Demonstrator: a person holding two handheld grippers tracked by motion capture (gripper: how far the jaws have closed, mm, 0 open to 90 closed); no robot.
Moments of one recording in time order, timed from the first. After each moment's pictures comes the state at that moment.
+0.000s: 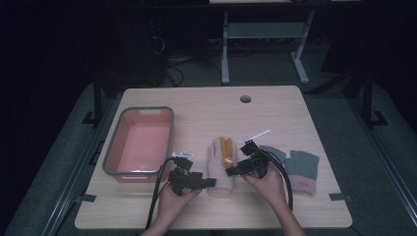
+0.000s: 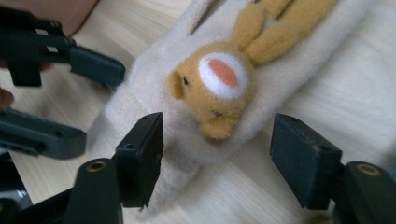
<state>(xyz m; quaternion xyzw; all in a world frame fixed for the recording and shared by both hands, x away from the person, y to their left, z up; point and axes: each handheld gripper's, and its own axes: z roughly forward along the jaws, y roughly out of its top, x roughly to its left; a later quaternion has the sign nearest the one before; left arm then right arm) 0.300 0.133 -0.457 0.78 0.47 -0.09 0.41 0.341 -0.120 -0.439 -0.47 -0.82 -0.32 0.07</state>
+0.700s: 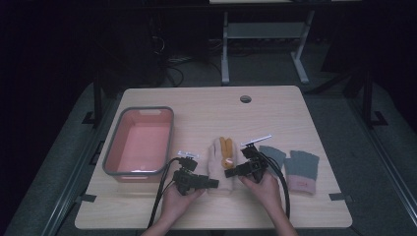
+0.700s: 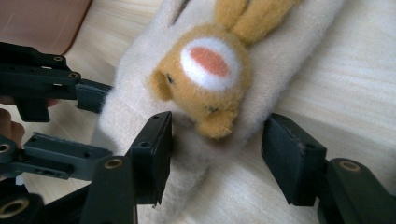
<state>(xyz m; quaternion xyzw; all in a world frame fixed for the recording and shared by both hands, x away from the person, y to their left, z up) 0.305 0.122 -0.463 0.79 0.47 -0.12 0.39 0.337 -0.119 -0.455 -0.53 -0.78 -0.32 0.10</state>
